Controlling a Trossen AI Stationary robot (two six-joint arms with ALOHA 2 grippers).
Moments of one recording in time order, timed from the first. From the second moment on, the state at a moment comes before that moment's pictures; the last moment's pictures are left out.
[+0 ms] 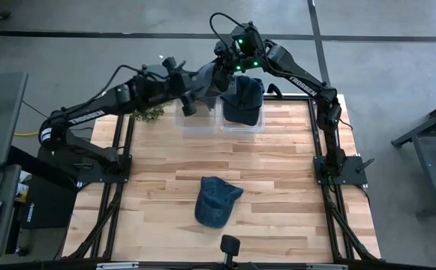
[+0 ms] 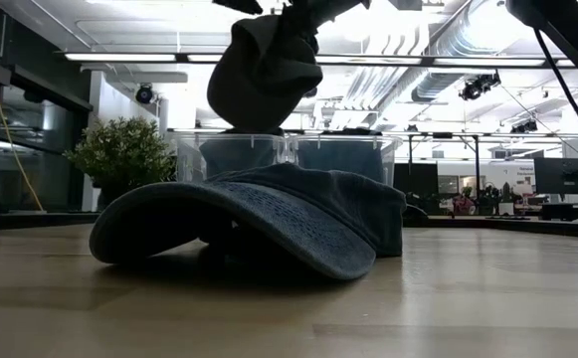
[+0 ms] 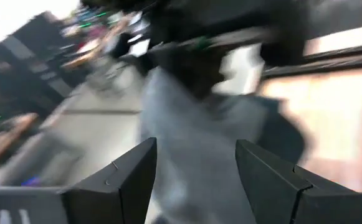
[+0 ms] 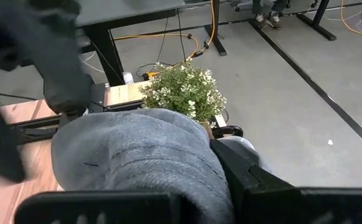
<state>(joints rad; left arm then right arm) 0.32 1.30 1.47 -0.43 -0.36 0.44 -0.55 2.04 2.35 -0.74 -0.34 -0.09</state>
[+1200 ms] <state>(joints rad) 0.29 1.45 1.47 -0.29 -0.65 0.47 -0.54 2.04 2.35 -0.75 -0.40 -0.13</state>
